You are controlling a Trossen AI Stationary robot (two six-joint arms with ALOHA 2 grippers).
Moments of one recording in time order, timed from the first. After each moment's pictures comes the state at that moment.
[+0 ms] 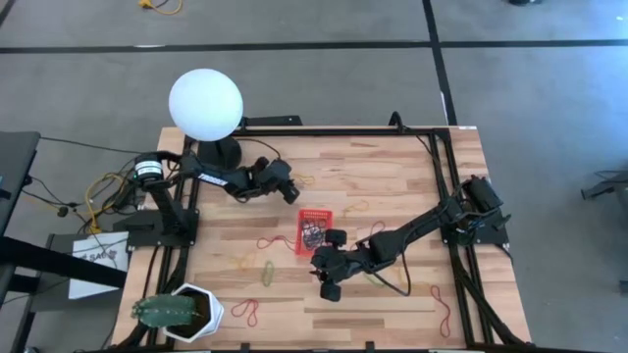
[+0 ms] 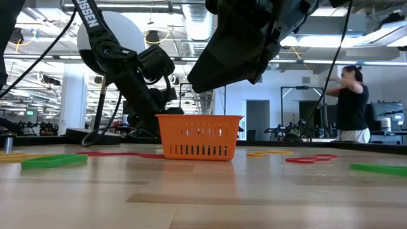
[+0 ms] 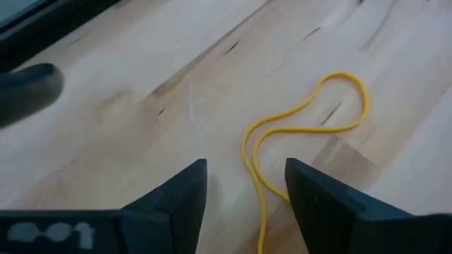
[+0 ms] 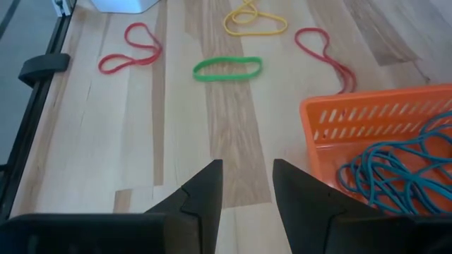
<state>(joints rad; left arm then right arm) 0.31 1.76 0.72 0.22 -0.37 -0.31 0.42 1.88 1.19 -0.07 0.26 0.40</state>
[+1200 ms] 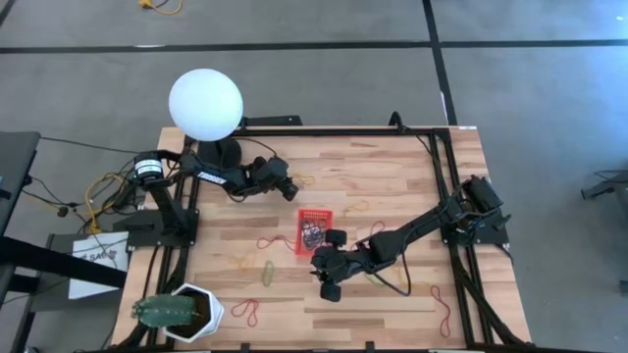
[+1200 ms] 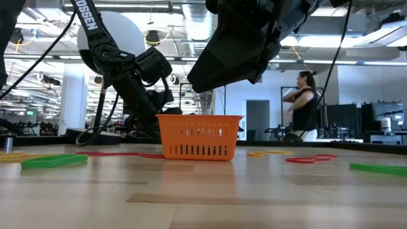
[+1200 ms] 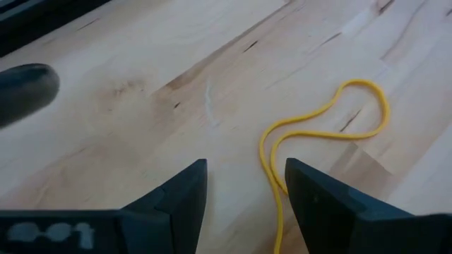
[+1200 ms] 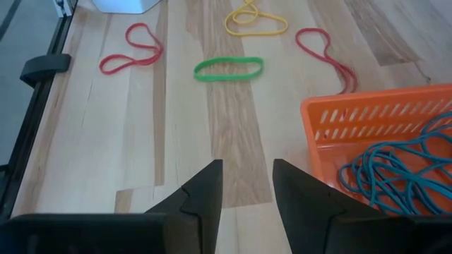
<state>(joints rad) 0.35 1.75 0.70 0.26 -0.34 -0.36 0.42 1.88 1.19 -0.07 0.26 0.40</state>
